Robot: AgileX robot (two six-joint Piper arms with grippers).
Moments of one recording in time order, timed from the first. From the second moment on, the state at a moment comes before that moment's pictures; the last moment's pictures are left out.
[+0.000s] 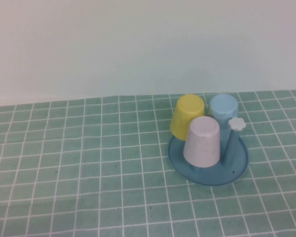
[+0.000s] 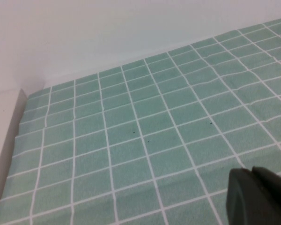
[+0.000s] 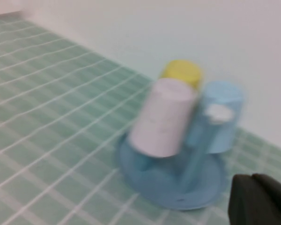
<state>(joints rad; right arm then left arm) 0.52 0.36 -0.18 0.27 0.14 -0.49 -0.08 -0.01 0.00 0.00 0.35 0.09</state>
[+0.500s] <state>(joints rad) 0.12 0.02 -0.04 0.31 0.14 -0.54 -0.08 -0.01 0.00 0.00 0.35 0.09</state>
